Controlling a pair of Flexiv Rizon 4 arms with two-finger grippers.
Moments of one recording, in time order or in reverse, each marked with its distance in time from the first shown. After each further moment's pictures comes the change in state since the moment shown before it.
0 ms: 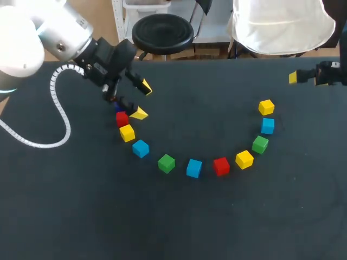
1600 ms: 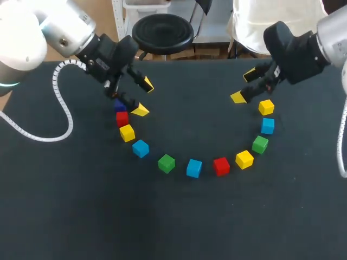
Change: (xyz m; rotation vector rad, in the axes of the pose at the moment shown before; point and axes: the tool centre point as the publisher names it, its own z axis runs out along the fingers) left arm -0.003 0.007 -0.001 0.016 0.005 0.001; right arm 0.020 0.152 0.038 -0.337 0.179 -0.674
